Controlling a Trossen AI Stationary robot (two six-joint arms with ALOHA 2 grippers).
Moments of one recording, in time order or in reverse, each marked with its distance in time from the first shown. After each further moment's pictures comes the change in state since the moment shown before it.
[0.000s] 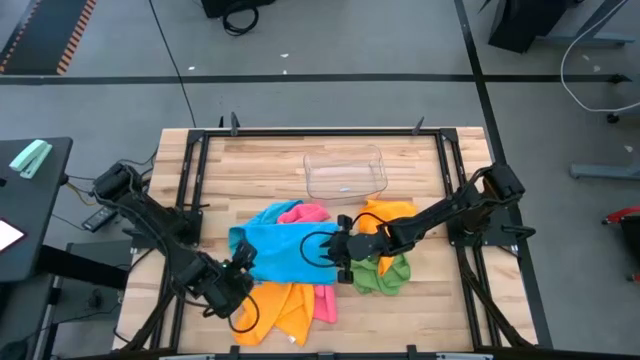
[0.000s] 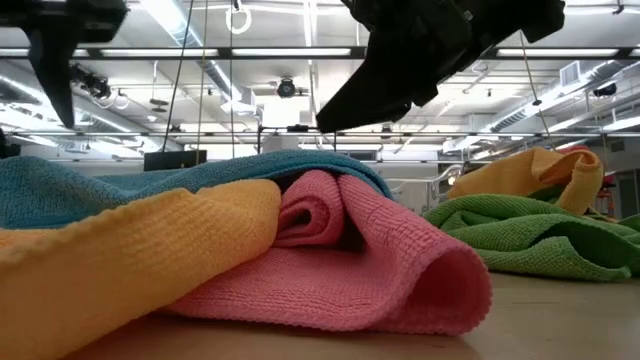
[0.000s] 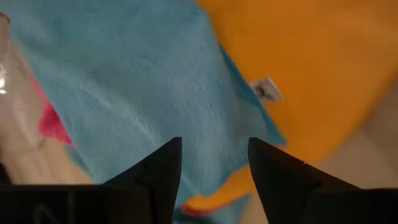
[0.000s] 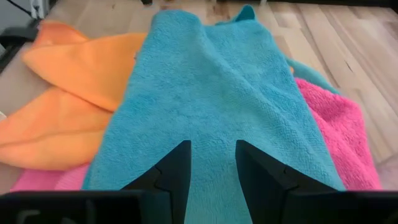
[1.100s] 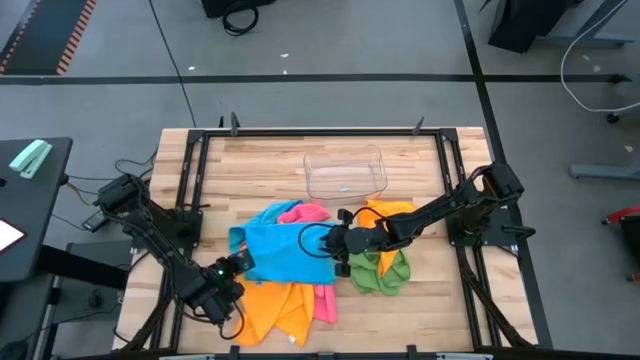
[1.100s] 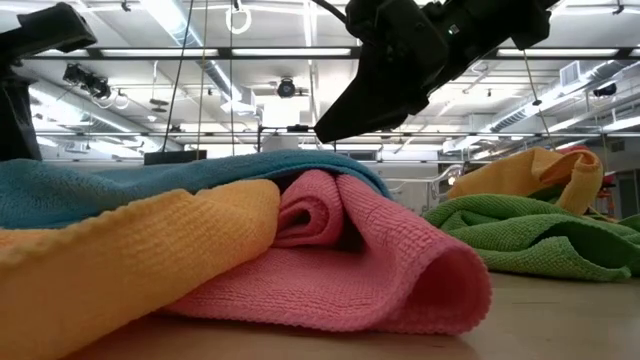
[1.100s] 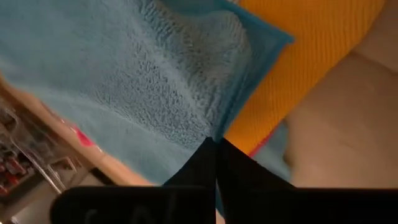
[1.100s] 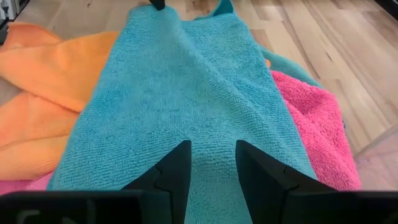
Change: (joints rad) left arm -0.082 0.112 -0.070 -0.131 -0.165 0.259; right arm -0.038 0.000 -0.002 -0.004 0.004 0.018
